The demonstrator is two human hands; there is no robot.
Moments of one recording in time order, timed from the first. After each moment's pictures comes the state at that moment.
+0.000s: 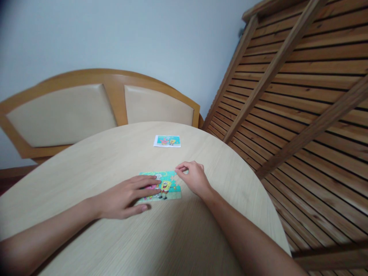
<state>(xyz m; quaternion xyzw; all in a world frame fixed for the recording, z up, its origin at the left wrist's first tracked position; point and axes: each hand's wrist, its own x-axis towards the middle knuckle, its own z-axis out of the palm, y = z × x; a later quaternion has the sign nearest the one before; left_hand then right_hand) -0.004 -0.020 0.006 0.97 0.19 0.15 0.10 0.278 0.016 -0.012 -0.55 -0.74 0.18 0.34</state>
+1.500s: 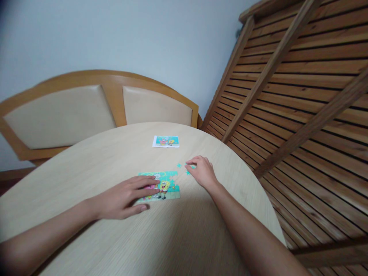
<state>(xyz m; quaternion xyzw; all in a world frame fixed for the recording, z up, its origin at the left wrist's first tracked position) -0.003 -0.020 0.007 0.97 0.19 0.14 0.10 0.319 0.039 -0.022 -0.60 -0.73 0.09 0.30</state>
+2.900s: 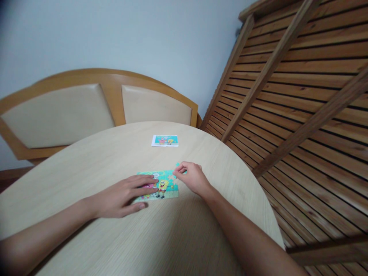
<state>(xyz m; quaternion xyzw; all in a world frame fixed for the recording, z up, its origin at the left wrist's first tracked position) -0.005 -0.020 0.005 0.97 0.20 0.13 0.10 0.286 0.013 -0.015 -0.54 -0.72 0.28 0.33</state>
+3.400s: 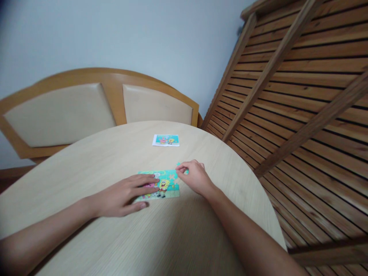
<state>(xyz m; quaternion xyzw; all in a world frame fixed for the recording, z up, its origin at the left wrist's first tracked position) -0.005 -0.019 0.004 0.97 0.19 0.13 0.09 0.285 0.006 0.003 -0.56 -0.77 0.17 0.26</state>
